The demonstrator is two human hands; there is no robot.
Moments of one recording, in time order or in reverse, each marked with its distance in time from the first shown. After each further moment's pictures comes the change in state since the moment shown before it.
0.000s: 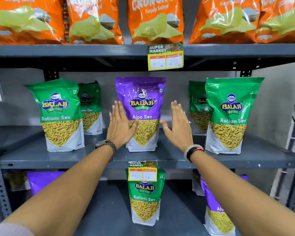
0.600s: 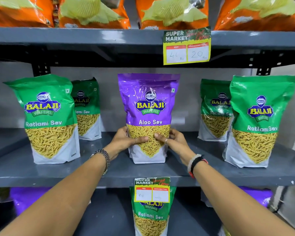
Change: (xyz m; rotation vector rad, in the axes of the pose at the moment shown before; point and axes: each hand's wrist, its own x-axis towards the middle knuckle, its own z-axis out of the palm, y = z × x) left_hand 0.038 -0.058 0.051 -1.038 -0.397 -0.308; right_hand 0.028 0.024 0.093 1.008 -0.223 0.586
